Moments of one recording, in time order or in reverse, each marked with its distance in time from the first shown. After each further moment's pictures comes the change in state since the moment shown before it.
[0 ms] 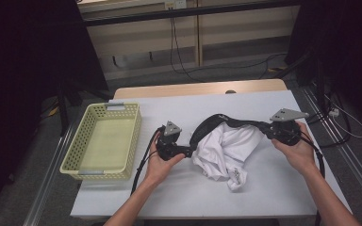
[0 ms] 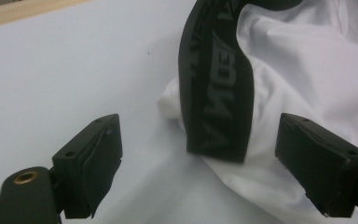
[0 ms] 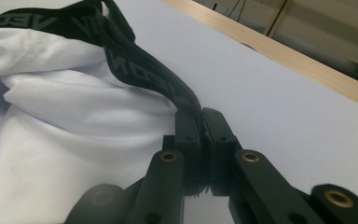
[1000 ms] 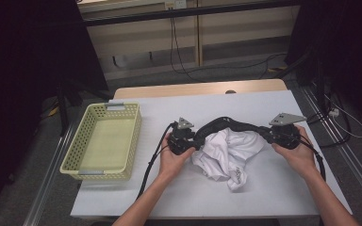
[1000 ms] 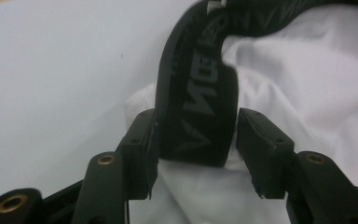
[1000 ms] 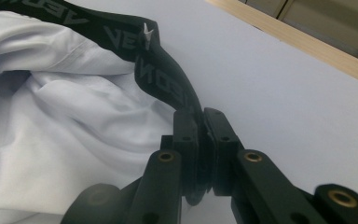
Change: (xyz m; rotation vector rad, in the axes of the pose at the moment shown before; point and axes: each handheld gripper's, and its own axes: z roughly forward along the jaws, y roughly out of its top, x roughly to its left) left arm -0.017 0.016 0.030 0.072 -0.014 -0.002; right arm 0.004 -0.012 0.005 0.040 0.022 -0.016
